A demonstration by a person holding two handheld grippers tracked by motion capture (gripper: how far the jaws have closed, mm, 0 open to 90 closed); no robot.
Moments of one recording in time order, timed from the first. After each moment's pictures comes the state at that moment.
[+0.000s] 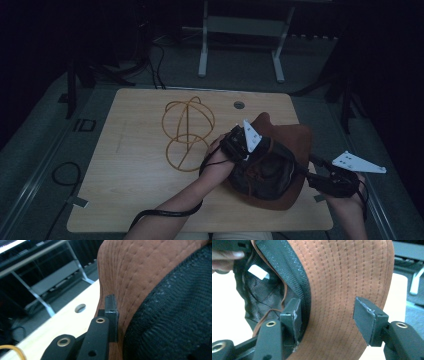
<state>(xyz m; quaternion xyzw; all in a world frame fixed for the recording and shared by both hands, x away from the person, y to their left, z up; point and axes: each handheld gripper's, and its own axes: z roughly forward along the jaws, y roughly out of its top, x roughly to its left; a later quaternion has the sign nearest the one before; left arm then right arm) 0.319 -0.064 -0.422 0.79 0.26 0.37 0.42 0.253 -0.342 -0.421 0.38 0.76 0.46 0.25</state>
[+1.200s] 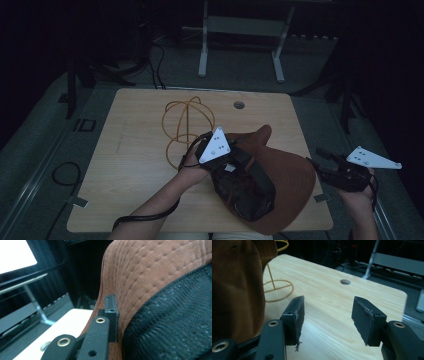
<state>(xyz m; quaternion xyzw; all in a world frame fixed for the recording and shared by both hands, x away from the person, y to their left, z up) 0.295 0.009 -0.415 0.75 0.09 0.25 0.61 0.269 -0.370 -0.418 0.33 0.75 0.51 0.24</state>
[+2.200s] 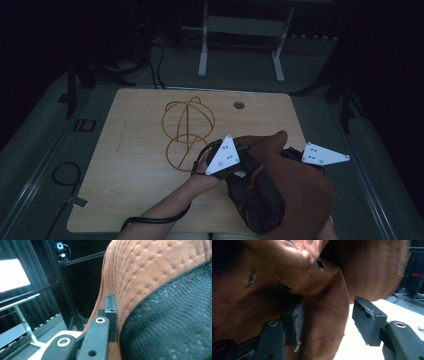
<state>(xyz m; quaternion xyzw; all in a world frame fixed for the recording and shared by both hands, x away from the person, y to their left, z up) 0.278 -0.019 -0.414 0.70 0.07 0.26 0.66 0.274 -0.260 -0.414 0.19 0.75 0.62 0.14</state>
